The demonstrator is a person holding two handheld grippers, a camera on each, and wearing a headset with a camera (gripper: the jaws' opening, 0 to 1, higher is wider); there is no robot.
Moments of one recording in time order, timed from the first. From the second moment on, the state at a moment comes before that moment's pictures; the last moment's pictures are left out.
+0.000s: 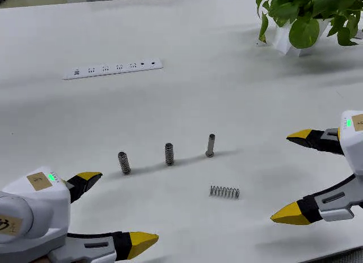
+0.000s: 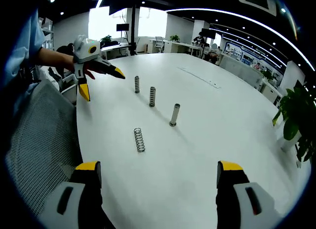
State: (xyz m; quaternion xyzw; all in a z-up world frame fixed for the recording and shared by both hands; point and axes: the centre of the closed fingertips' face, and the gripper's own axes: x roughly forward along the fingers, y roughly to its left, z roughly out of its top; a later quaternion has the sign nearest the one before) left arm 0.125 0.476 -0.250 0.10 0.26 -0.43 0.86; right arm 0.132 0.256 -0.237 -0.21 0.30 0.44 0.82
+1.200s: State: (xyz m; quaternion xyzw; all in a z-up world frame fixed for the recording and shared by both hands) left arm 0.144 0.349 -0.252 0.23 0.26 -0.61 0.71; right arm 0.117 0.249 -0.242 -0.19 0.30 0.44 0.83
